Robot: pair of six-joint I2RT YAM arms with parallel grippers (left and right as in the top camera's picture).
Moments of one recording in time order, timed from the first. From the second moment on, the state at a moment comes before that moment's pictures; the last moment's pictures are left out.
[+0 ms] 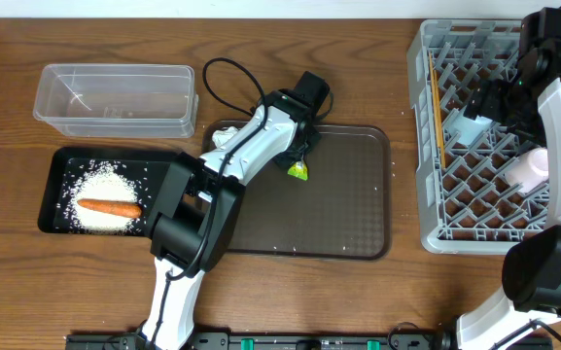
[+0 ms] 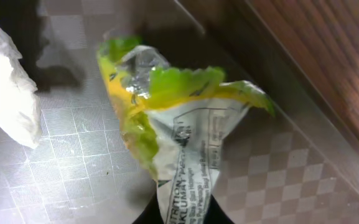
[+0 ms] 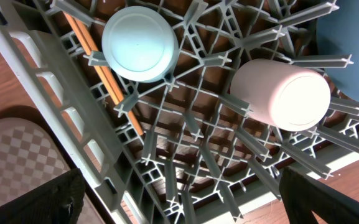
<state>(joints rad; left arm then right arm) -0.54 2.17 1.64 -0.83 -0.03 -1.24 -0.14 1.84 1.82 -1.33 0.15 0.33</state>
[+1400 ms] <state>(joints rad) 0.11 2.02 1.64 -0.67 -0.28 -1.13 -0.14 1.84 1.82 -1.33 0.15 0.33</state>
